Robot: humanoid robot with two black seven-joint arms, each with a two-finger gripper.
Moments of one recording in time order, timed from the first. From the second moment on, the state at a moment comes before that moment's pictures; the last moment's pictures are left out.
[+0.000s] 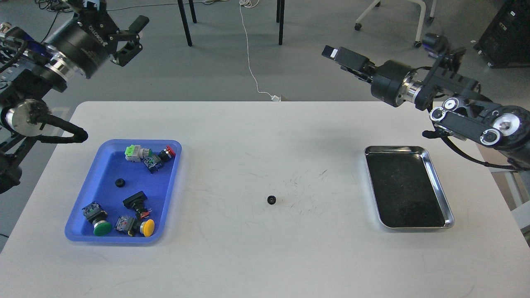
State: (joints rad) left arm -0.81 0.65 -0.81 -1.15 0.51 -0.36 -0.27; right arm 1.12 -0.54 0.10 0.91 -0.74 0.02 0.48
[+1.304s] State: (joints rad) left arm -0.75 0.16 -0.19 -1.00 2.18 0.04 -0.27; right arm 0.36 -0.75 0.63 1.20 0.13 0.17 0.49
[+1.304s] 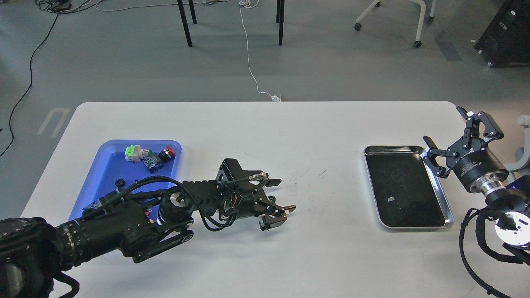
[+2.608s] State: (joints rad) left arm -0.65 0.81 -0.32 -1.15 1.89 0.07 -0.39; right arm 0.37 -0.72 0.69 1.23 0.13 0.17 0.49
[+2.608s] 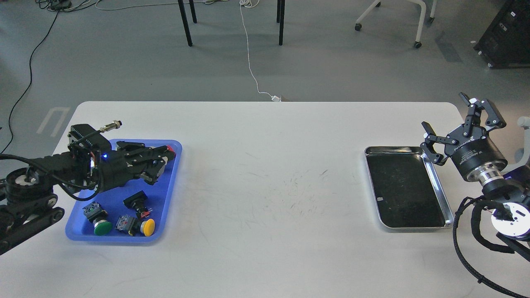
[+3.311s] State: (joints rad) left arm -0.60 0.77 -0.26 -1.01 1.90 0.11 -0.40; right arm 0.37 -0.72 0.69 1.23 0.13 0.17 0.49
